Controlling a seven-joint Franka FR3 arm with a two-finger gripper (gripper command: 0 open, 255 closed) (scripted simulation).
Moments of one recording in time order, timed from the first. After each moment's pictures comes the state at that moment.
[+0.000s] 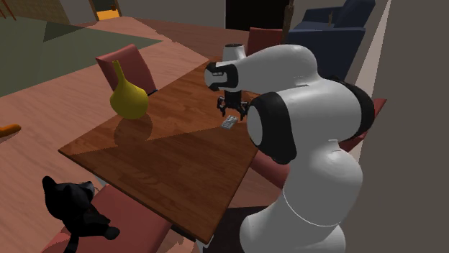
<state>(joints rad) -0.06 0.00 0.24 -1.98 -0.02 1.99 0.64</state>
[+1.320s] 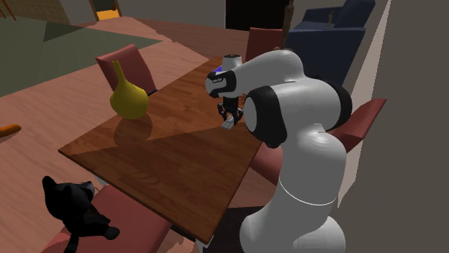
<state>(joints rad) -0.05 0.17 0.24 -1.91 -0.04 2.08 0.76</state>
